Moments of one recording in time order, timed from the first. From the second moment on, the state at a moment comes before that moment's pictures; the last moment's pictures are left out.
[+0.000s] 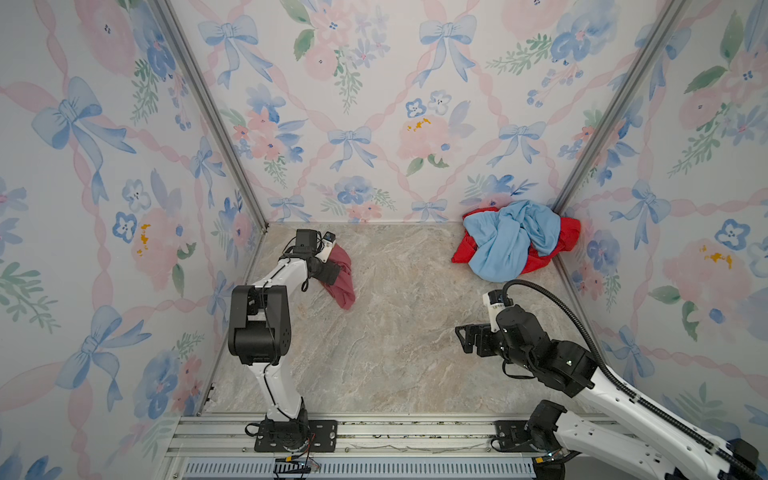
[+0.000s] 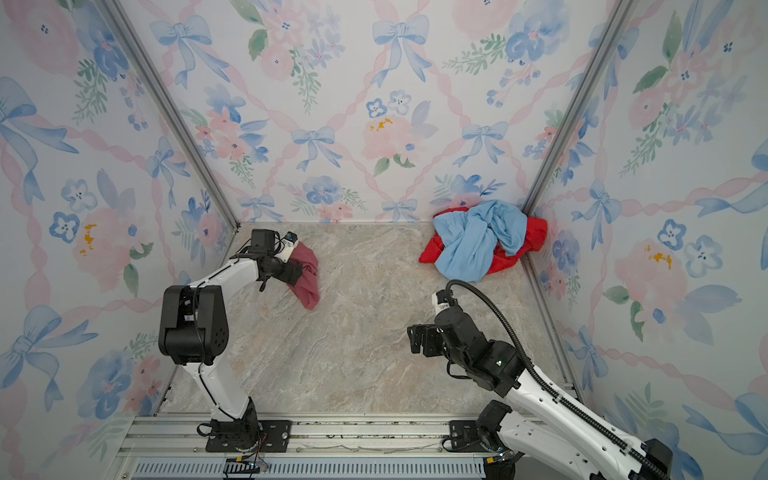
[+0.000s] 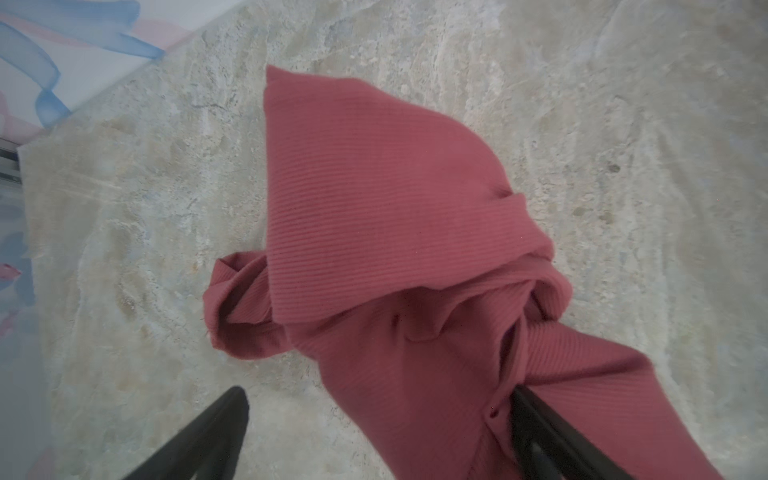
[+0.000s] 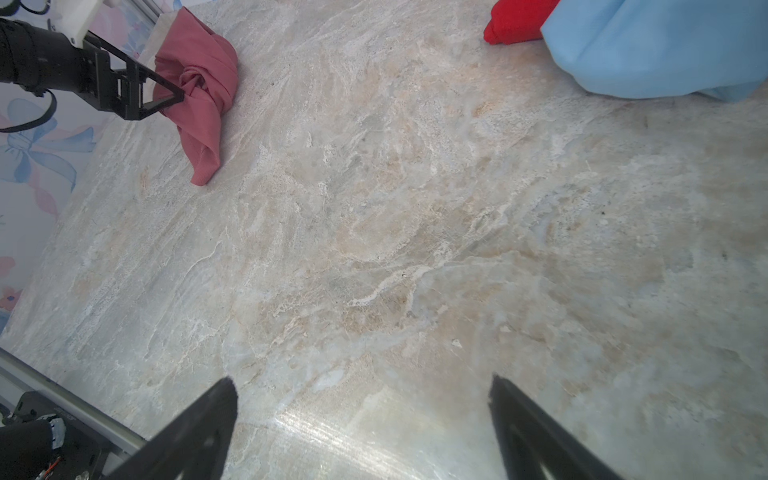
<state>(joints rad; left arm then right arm) -0.01 1.91 1.31 -0.34 0.04 0.42 0.80 0.80 0.74 -0.66 0.19 0.59</state>
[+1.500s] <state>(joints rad) -0.01 1.77 1.21 -0.09 0.07 0.03 0.81 0.70 0.77 -0.77 0.25 0.60</state>
